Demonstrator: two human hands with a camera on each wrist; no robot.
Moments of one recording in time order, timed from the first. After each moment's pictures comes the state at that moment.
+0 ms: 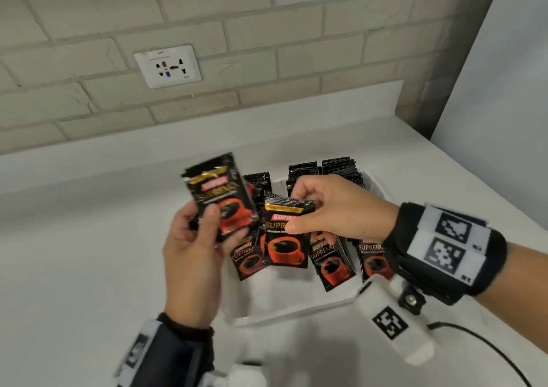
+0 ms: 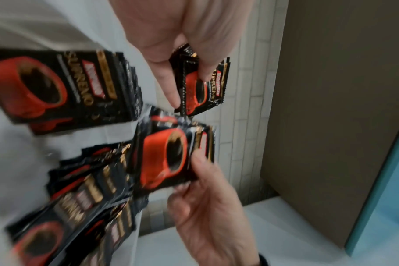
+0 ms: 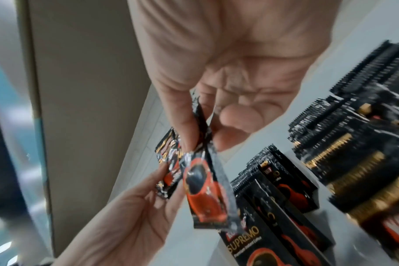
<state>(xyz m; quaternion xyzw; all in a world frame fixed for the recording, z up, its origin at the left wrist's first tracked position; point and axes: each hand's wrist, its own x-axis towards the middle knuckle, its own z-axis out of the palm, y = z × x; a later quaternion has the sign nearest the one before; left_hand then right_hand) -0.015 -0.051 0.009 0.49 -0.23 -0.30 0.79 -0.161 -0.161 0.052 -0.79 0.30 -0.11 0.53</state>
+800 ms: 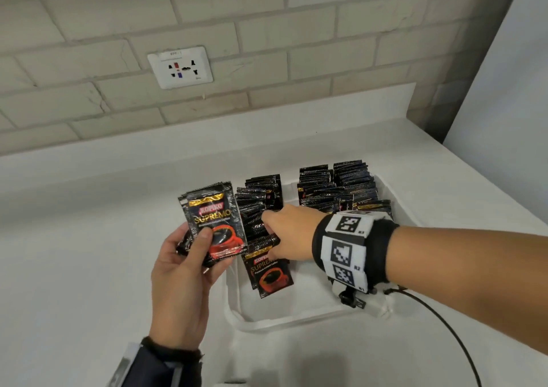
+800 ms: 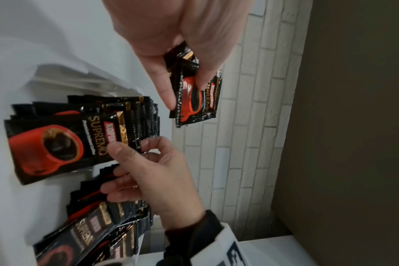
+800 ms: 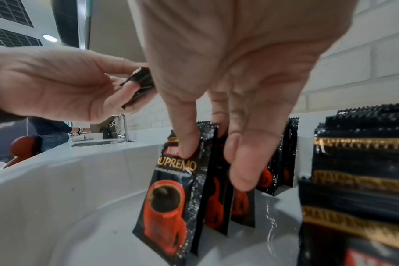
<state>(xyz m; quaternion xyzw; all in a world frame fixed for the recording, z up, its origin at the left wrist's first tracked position) 0.012 -0.028 -0.006 0.52 -0.16 -0.32 0.78 -0.093 -0.161 0.012 -0.95 0.25 0.08 0.15</state>
